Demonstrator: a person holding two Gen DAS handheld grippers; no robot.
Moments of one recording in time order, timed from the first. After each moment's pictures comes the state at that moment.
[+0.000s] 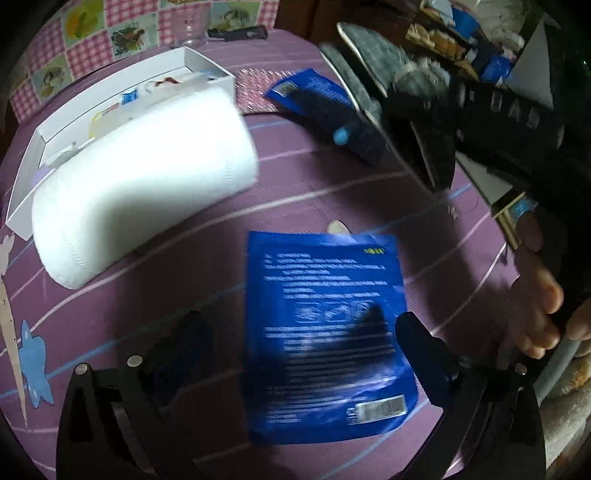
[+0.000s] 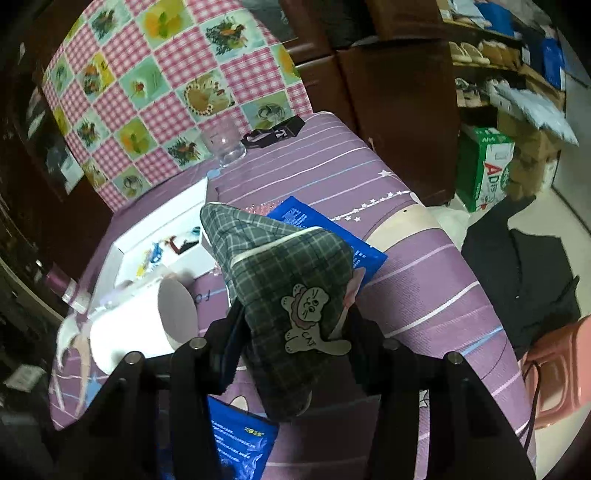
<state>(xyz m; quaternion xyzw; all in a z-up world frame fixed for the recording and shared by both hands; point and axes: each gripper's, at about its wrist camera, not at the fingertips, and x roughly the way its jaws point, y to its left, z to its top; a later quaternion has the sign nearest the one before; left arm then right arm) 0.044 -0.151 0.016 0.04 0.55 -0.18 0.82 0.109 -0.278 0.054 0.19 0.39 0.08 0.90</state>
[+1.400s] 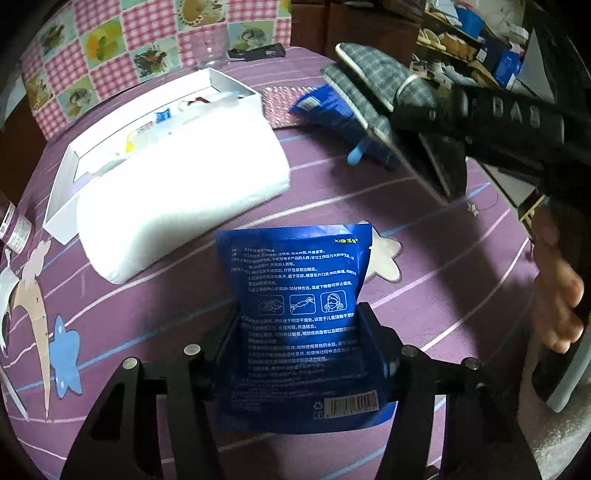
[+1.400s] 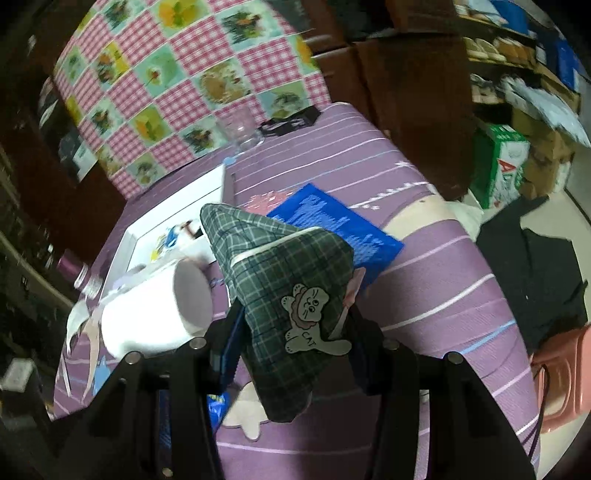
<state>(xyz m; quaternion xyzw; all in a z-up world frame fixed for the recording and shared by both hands) 0.020 -0.134 0.023 0.07 0.51 -0.14 0.85 0.103 -0.265 0.055 0.17 0.40 0.12 0.89</state>
